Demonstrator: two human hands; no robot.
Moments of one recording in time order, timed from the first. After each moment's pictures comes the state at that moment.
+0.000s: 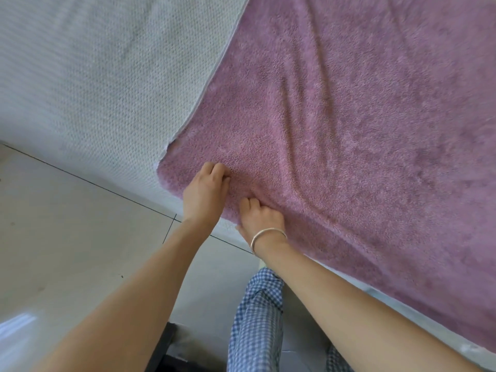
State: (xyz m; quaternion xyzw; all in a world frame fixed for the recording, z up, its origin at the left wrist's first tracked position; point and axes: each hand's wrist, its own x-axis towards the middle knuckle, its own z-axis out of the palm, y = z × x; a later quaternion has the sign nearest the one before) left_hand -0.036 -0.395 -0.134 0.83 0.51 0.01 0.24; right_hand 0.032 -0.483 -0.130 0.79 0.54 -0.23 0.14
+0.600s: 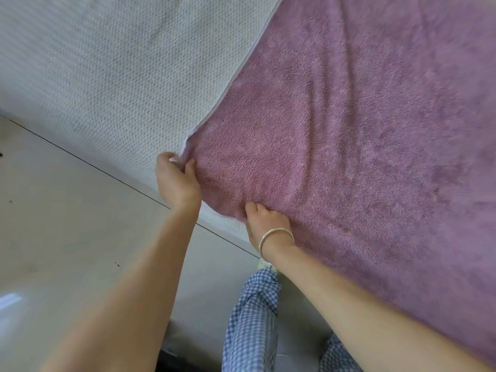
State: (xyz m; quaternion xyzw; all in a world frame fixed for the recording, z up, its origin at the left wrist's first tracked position) left_hand -0.072 -0.359 -0.142 0.51 0.78 0.17 0.33; right_hand 0.024 -0.480 -0.138 0.74 0.57 -0.34 0.09
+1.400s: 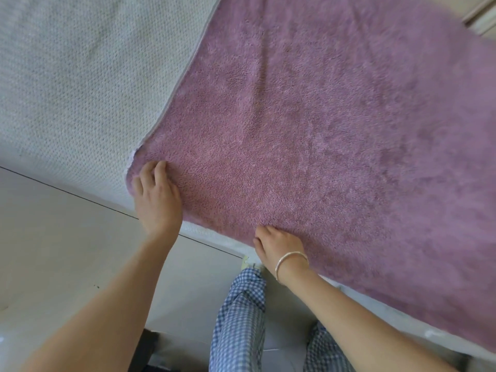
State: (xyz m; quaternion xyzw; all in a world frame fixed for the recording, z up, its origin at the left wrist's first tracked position) left_hand -0.058 -0.390 -0.152 0.76 0.63 0.04 0.16; right_hand 0.073 -0.555 -0.126 0.77 0.51 -0.38 0.07
